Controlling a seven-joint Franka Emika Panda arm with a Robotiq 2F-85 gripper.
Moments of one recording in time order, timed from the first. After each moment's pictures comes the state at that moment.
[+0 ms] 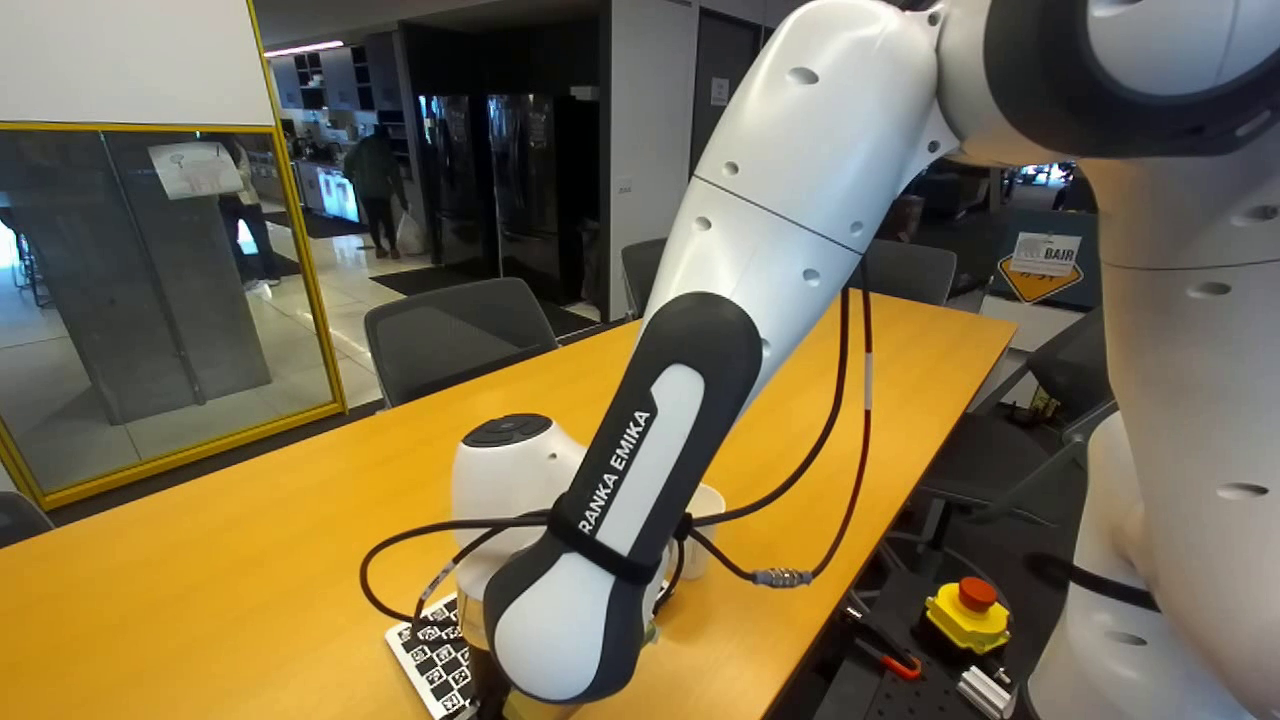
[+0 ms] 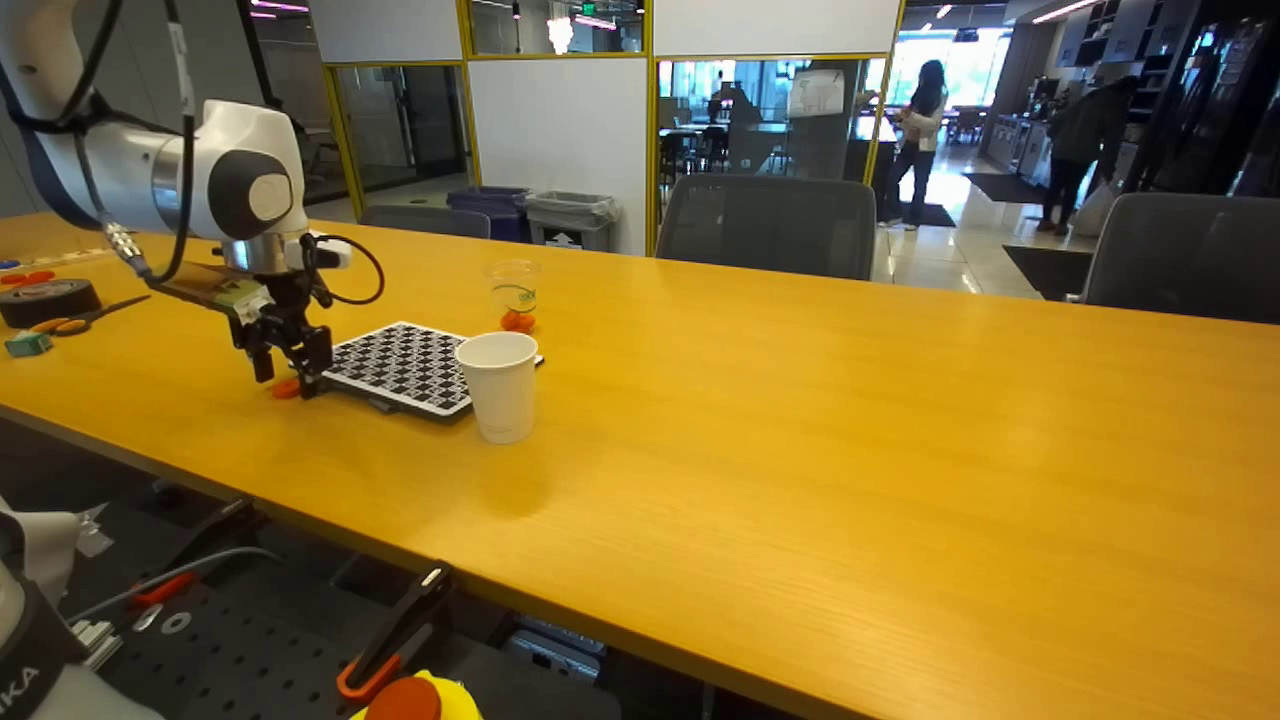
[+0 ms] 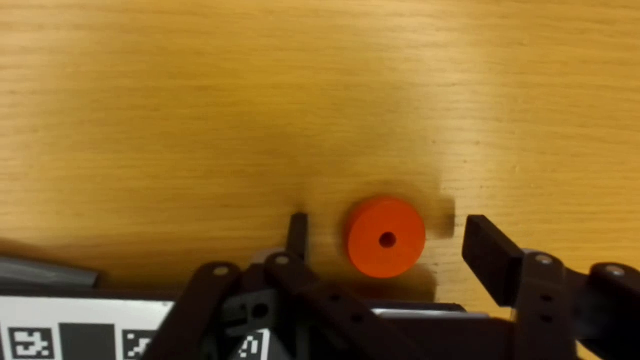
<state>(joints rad) 0.34 0.37 0.26 -2.41 0.11 2.77 0.41</state>
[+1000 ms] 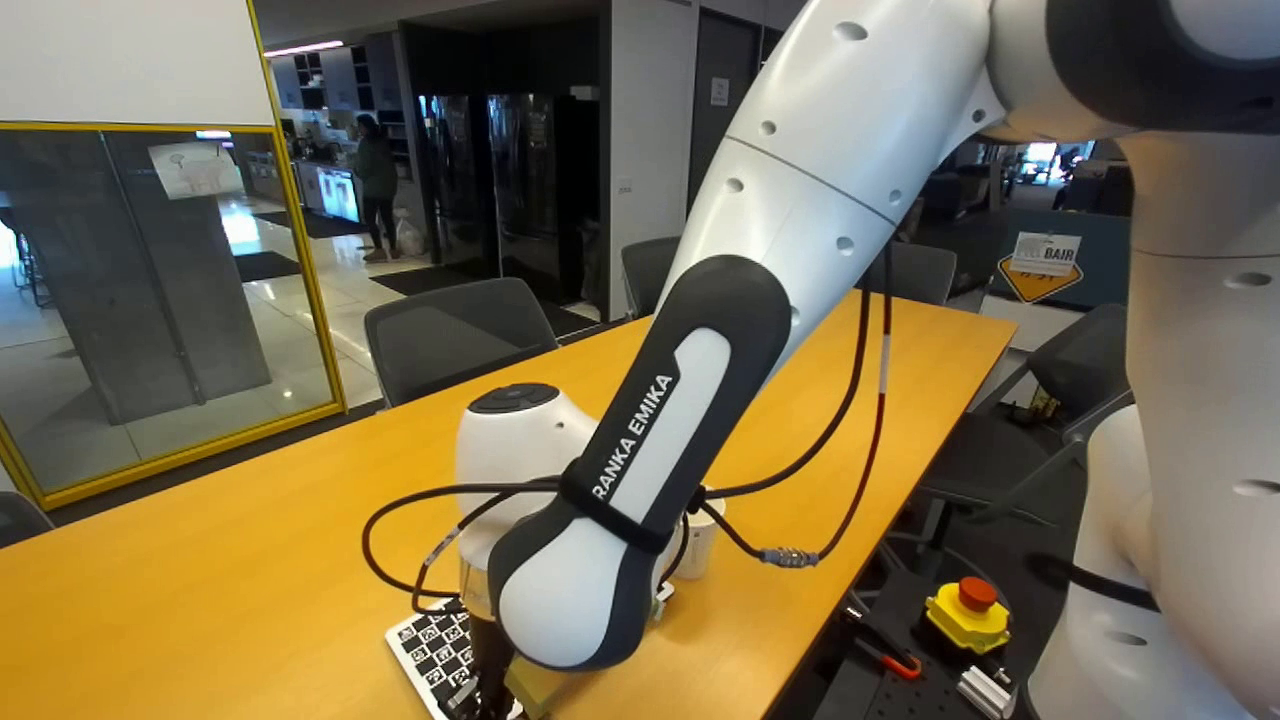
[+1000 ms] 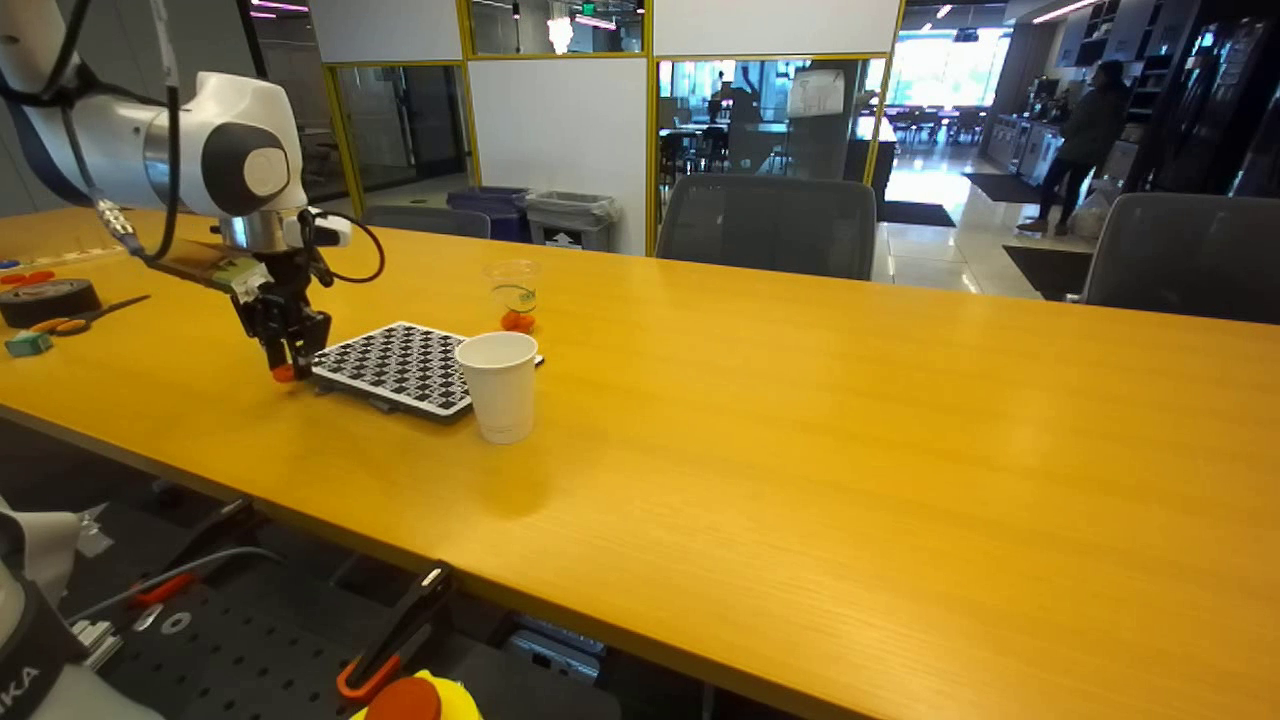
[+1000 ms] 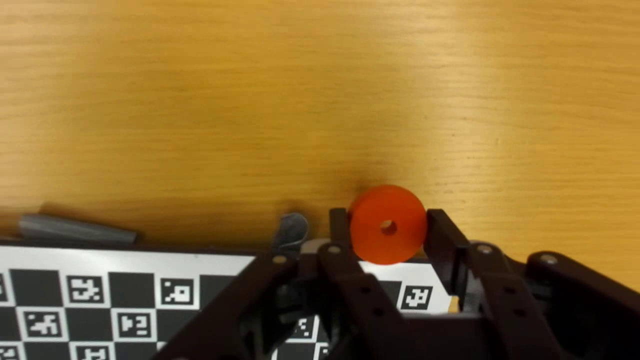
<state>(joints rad) 0.34 0.28 0.25 -2.44 0.12 2.74 0.41</state>
